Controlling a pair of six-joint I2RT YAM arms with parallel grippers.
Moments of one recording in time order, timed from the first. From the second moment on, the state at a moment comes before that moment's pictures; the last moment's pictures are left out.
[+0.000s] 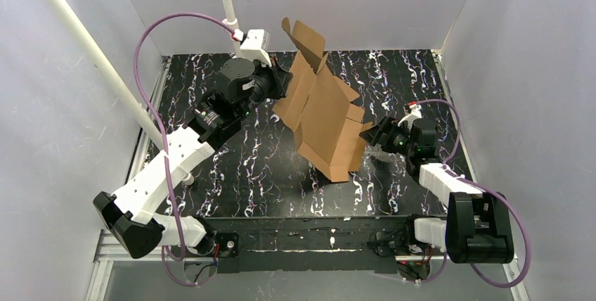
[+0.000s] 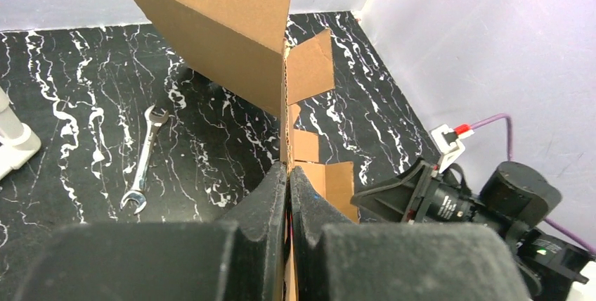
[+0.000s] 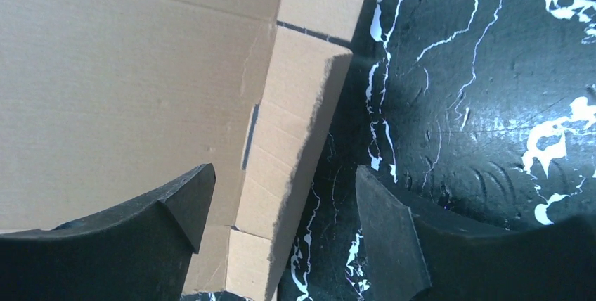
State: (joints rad) left arm -0.71 1.29 1.45 -0.33 -0.18 -0.39; right arm 0.03 1.18 0.41 0.33 -0.49 0.55
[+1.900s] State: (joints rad) left arm -0.61 1.06 0.47 -0.14 -0.12 -1.13; right arm -0.06 1.37 0.91 -0.52 -0.42 -0.77
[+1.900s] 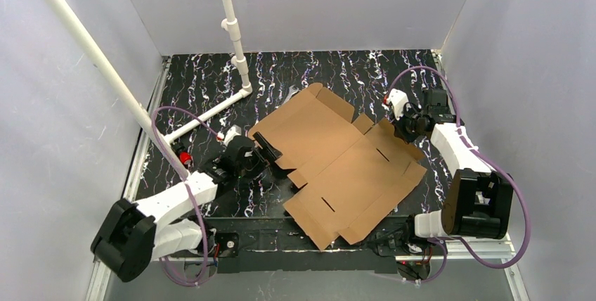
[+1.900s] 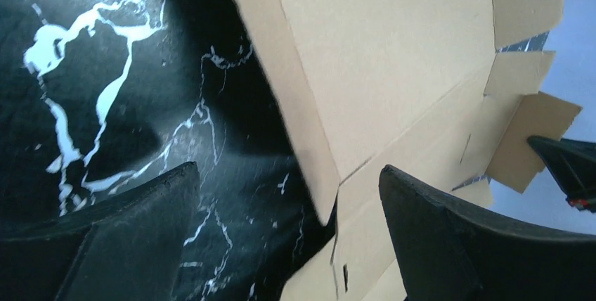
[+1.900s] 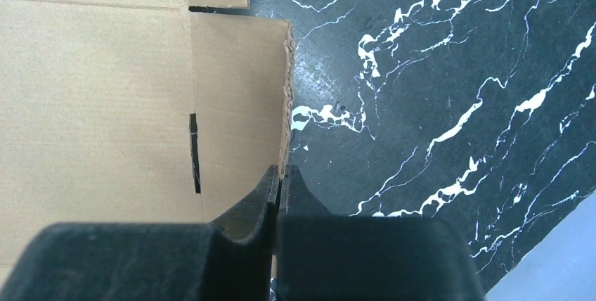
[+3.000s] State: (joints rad) left arm -0.55 1.36 0.45 0.42 -0.14 -1.15; right arm -0.06 1.40 0.92 -0.51 -0.51 -0.76
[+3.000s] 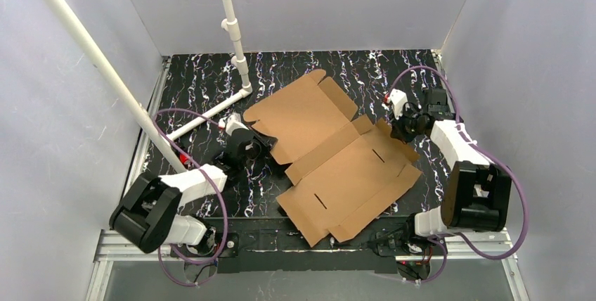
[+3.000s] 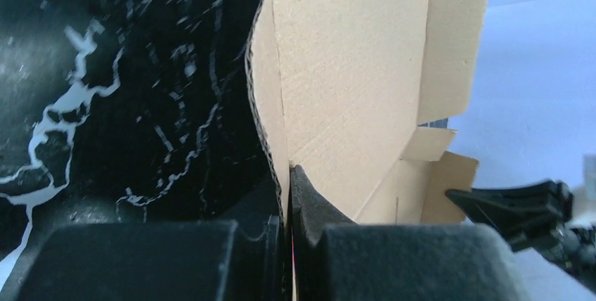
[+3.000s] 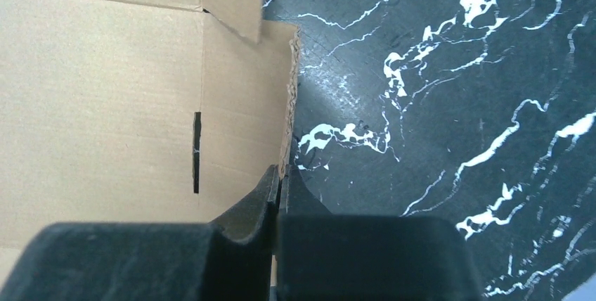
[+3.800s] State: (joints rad) left arm -0.67 1.02 0.54 0.44 -0.16 -0.14; right arm -0.02 1.79 1.32 -0.55 -0.82 -0.53
